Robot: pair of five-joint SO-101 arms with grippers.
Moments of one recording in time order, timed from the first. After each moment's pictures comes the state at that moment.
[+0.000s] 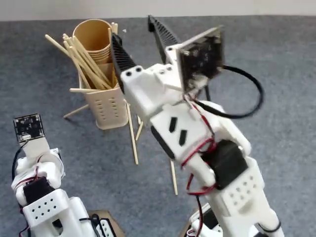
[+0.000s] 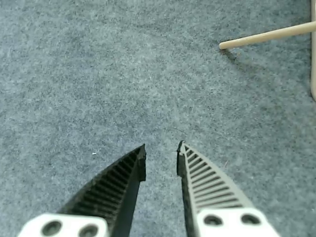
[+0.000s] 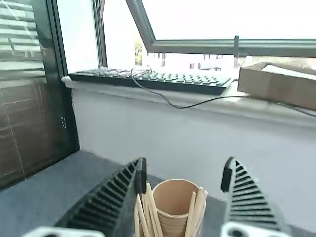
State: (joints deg) left arm -38.2 -77.1 80.0 55.1 -8.5; right arm -41.5 -41.1 2.4 35.6 -1.5
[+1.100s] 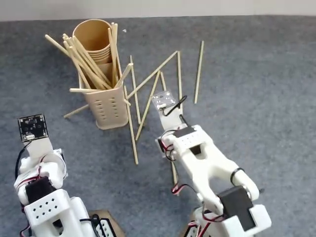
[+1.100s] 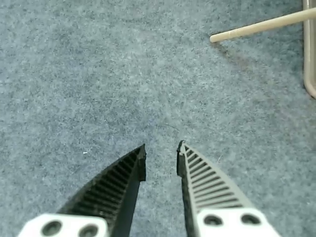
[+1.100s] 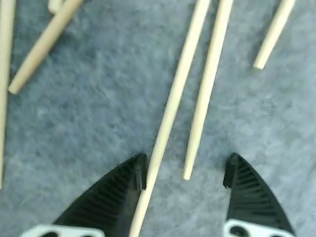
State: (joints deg) left arm -36.6 -77.1 81.3 54.9 -8.5; right arm -27.8 -9.1 49.8 34.5 3.1
